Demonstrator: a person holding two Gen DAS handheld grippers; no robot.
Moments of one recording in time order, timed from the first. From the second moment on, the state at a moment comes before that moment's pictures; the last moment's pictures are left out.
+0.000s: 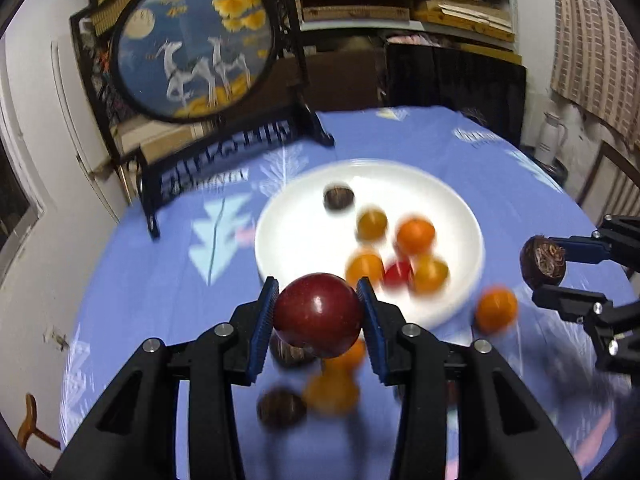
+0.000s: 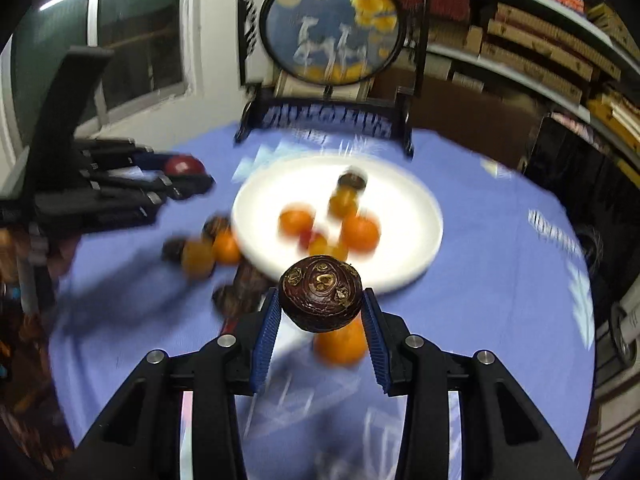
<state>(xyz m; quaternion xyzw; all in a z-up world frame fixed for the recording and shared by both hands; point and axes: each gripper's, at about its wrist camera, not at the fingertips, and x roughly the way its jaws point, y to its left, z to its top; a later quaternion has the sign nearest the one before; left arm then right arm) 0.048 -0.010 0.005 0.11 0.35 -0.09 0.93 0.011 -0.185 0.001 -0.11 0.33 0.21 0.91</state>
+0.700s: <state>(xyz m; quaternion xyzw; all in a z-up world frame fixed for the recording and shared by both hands) 0.144 -0.026 -0.045 0.11 0.40 -0.05 0.91 0.142 -0.166 -0.035 -0.04 0.38 0.18 0.91</state>
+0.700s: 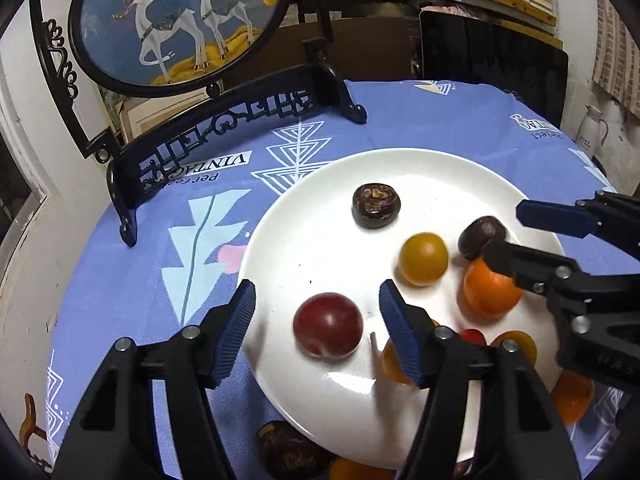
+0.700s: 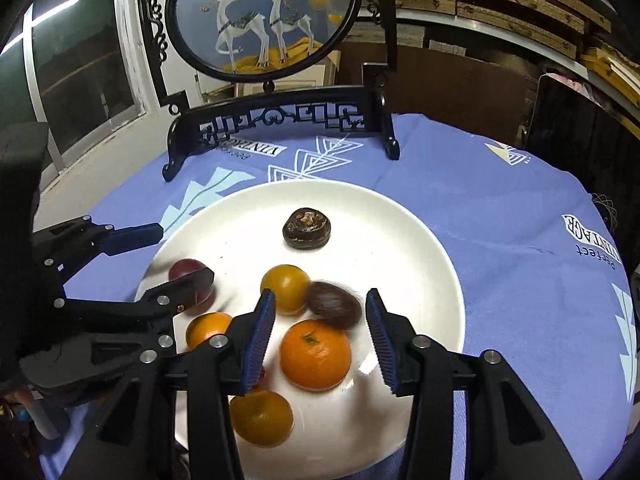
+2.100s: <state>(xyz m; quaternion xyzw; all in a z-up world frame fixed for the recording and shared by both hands) 0.000 0.056 -0.081 0.15 0.41 -0.08 0.90 -0.034 -0.148 -0.086 -0.14 0.43 0.24 0.86</state>
